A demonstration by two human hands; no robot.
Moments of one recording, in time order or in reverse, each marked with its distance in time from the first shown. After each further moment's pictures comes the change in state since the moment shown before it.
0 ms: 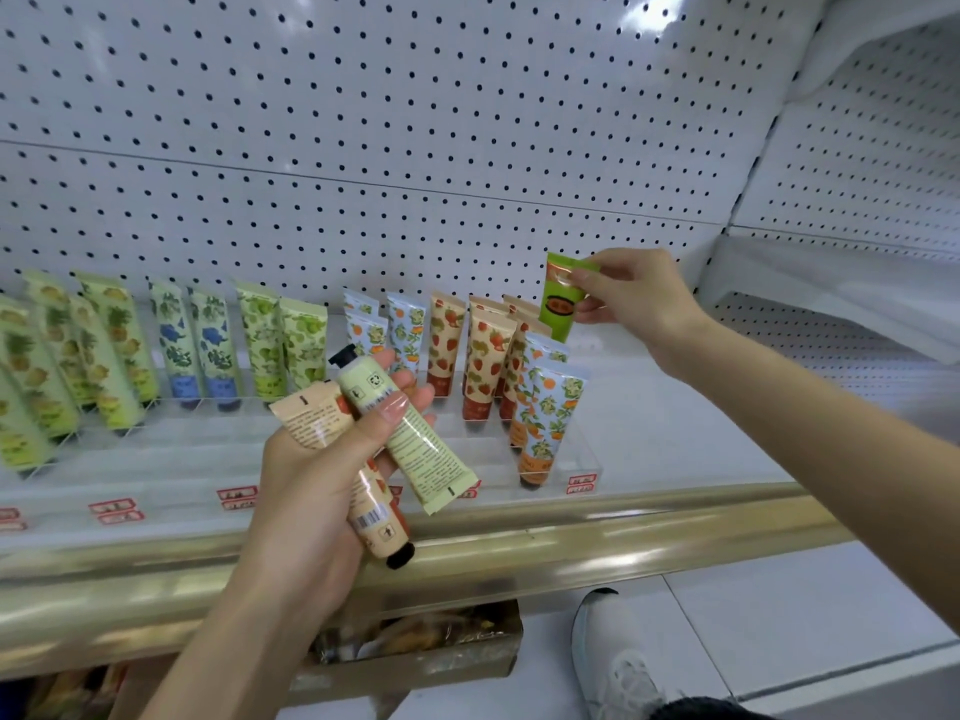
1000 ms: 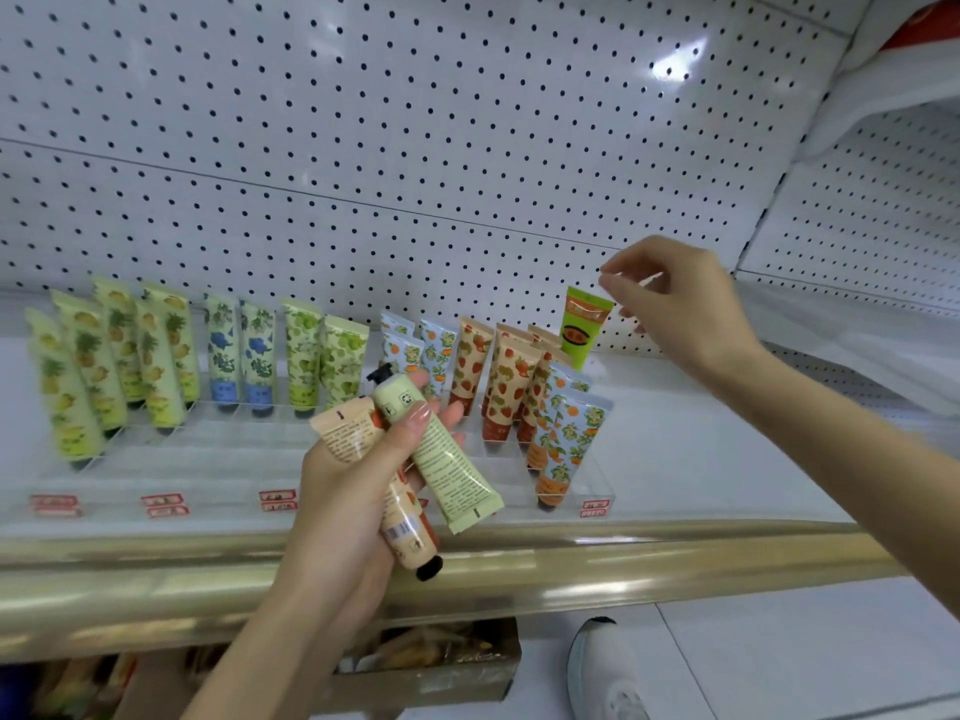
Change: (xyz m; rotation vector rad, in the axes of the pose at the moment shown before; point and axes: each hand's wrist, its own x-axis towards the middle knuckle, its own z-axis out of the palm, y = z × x) left_hand -0.005 0.005 -0.003 -0.119 -0.039 -0.021; right_hand -0.024 -0.046 -0.009 -0.363 0.109 -0.257
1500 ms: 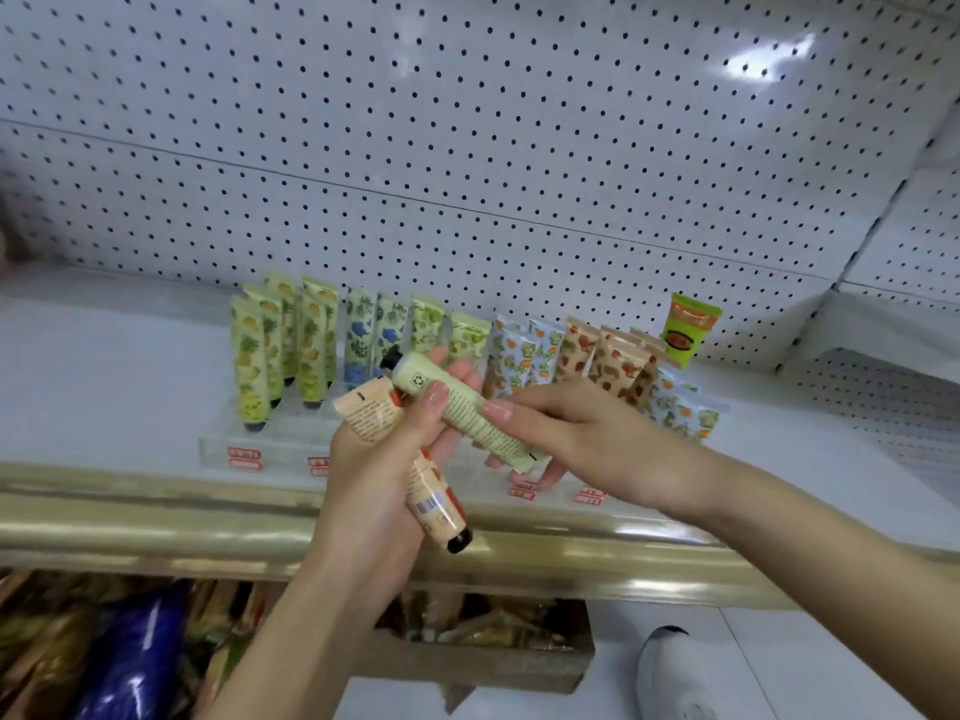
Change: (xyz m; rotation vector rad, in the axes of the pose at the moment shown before) left_hand -0.016 0.041 -0.046 -0.197 0.040 0.133; right_hand -0.092 -0.103 0.078 0.258 -0.840 -0.057
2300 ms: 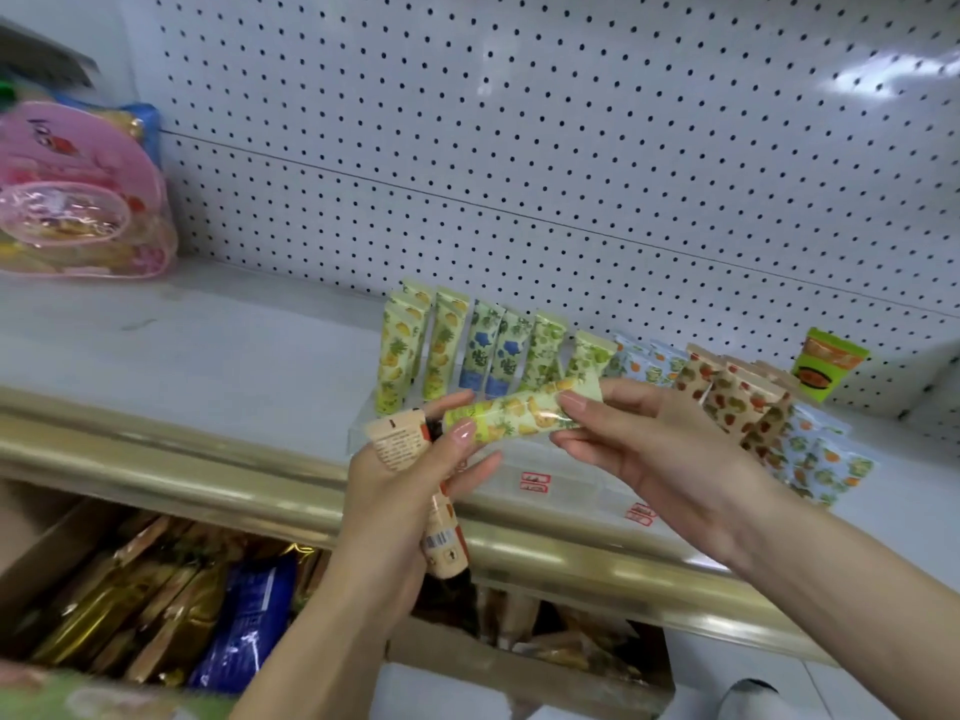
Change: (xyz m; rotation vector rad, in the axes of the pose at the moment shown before) left_hand -0.011 0.044 -0.063 0.161 0.138 0.049; right_hand 0.030 -0.022 0.040 0.836 0.192 0.141
